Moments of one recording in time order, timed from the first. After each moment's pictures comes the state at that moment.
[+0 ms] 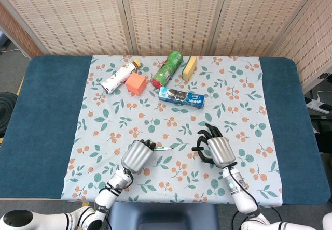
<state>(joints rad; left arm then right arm) -0.64 -1.89 -0.10 -1.32 1.44 1.16 0.99 0.42 -1.63 0.12 -1.58 -1.30 1.20 -0.26</state>
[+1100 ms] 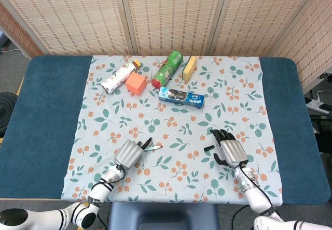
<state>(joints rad) -0.65 -1.83 -0.08 -1.29 1.33 1.02 0.84 0.42 -1.47 0.10 -1.67 -1.10 1.07 -0.35</state>
